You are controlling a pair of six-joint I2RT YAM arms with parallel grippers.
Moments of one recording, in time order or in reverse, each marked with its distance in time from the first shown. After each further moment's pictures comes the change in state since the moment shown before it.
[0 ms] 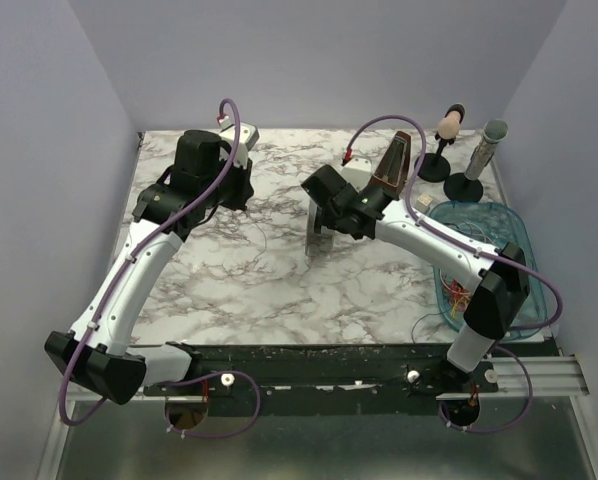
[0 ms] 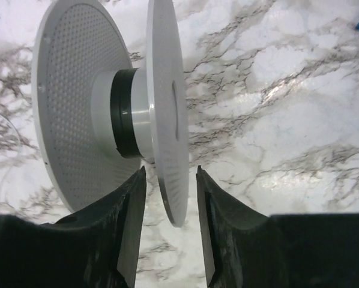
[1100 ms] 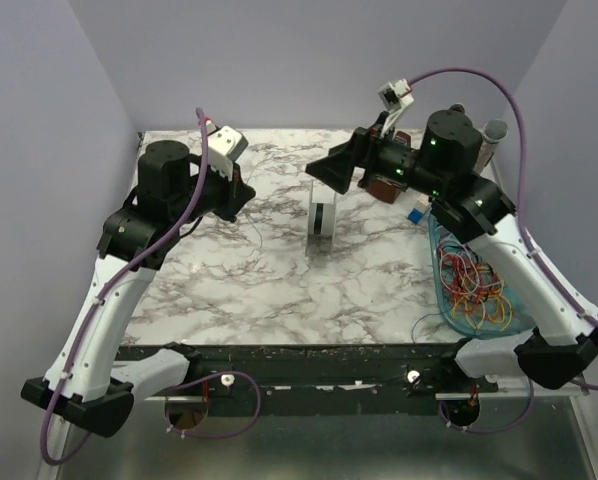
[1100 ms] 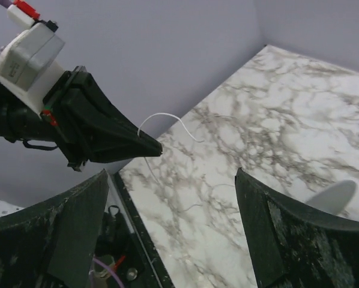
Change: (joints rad) left arm 0.000 -0.143 0.023 0.002 0.183 0.054; right arm -0.184 -0.414 0.031 0.510 -0.943 -0.519
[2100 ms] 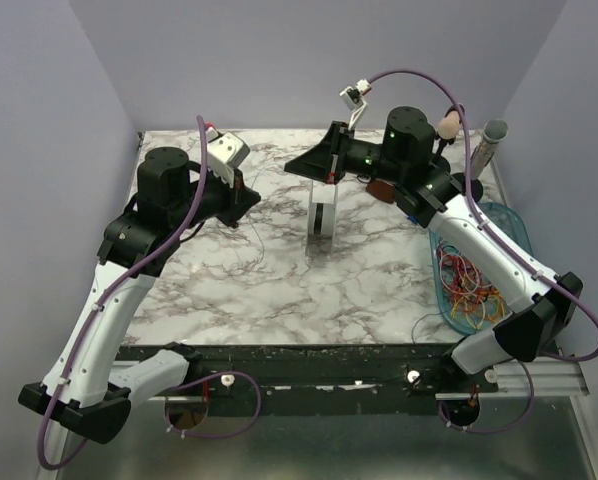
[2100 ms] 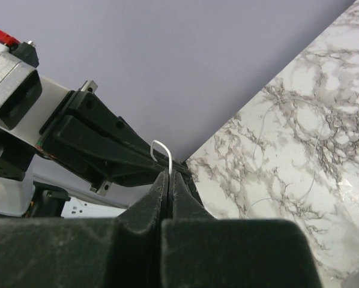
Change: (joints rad) left arm -0.013 -0.067 -0.068 0.062 0.070 -0.004; right arm -0.018 0.200 -0.038 0.284 -0.286 0.332
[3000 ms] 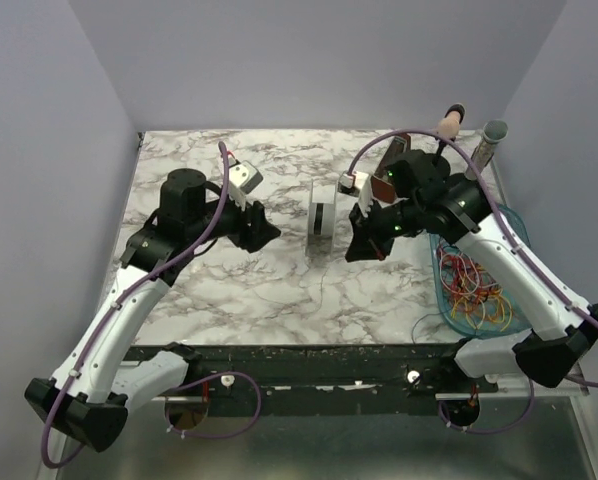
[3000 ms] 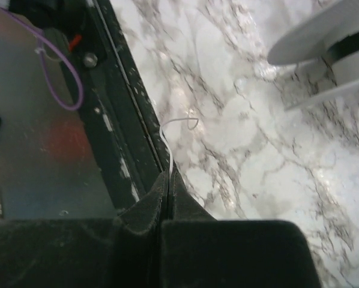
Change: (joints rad) left arm -0.003 -0.065 -0.251 0.093 0.185 0.038; right arm 0.000 -0.187 -0.056 -0.959 0.001 -0.863
